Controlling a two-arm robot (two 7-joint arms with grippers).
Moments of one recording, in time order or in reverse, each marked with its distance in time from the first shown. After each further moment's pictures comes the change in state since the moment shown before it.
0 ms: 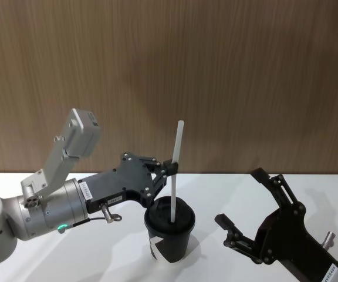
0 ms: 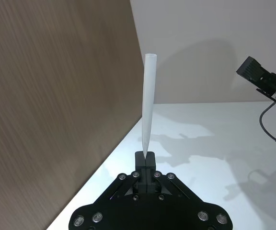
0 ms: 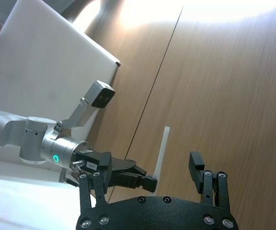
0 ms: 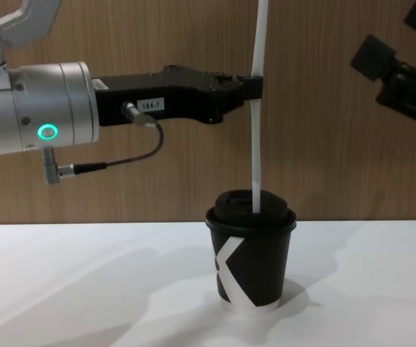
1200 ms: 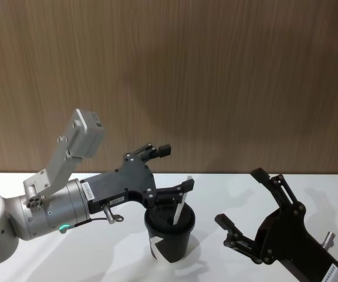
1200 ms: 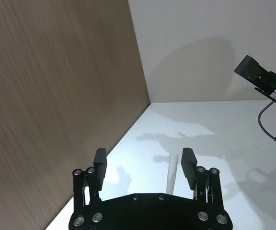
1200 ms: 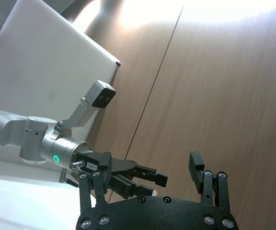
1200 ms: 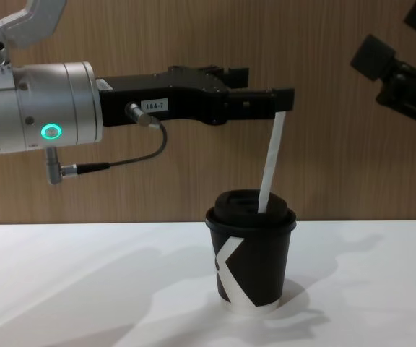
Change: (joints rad) left arm -0.003 -0.001 0.006 -0.003 0.007 0.006 0.000; right arm 0.000 0.000 0.000 0.000 0.000 0.000 0.000
